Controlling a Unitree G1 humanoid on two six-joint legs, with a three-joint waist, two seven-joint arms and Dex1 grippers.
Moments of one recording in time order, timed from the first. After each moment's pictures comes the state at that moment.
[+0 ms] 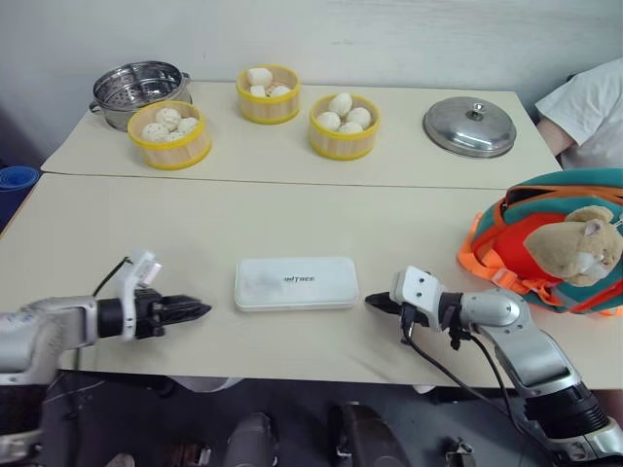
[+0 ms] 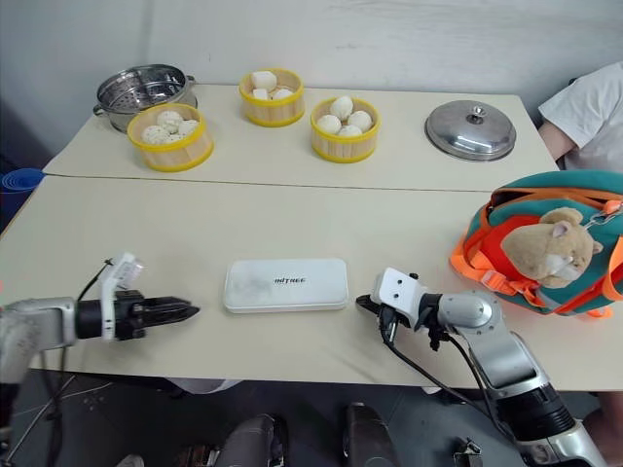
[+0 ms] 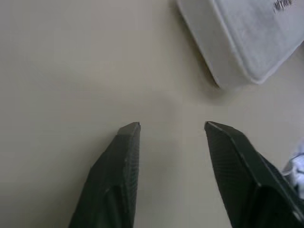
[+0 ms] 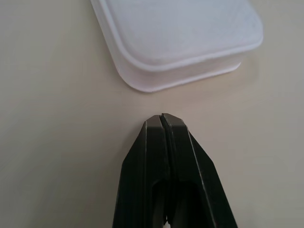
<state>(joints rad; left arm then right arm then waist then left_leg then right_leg) -0.28 0.92 0.28 0.01 -0.68 1.33 -0.88 -0.25 -0.67 0.19 -0.16 0.09 0.24 0.96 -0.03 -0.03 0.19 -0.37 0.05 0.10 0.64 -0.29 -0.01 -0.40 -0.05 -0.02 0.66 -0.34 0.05</state>
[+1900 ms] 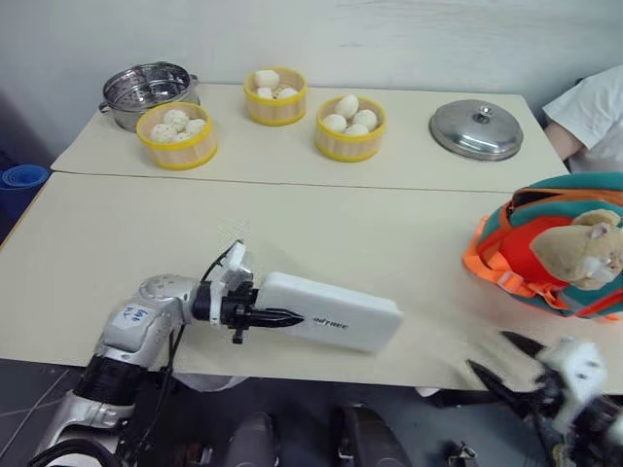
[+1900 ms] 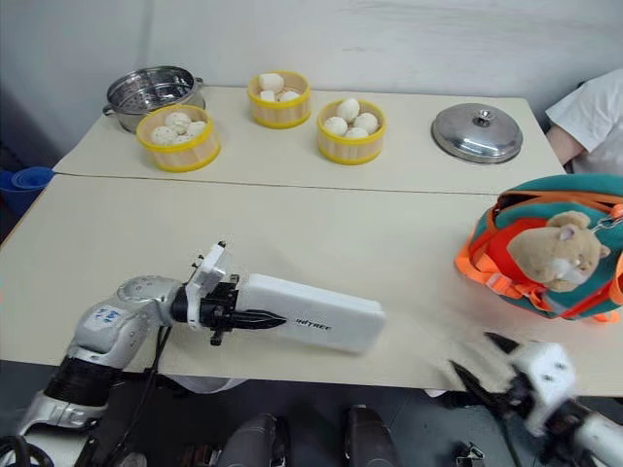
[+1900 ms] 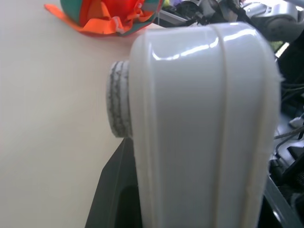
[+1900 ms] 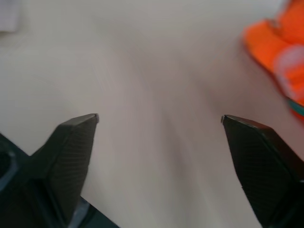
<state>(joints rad) -0.39 0.55 -0.14 0.01 -0.55 0.41 -1.23 0.67 -0.49 -0.67 -0.41 0.41 0.10 0.81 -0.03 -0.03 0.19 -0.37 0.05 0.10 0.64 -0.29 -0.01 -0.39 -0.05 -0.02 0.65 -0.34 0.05</state>
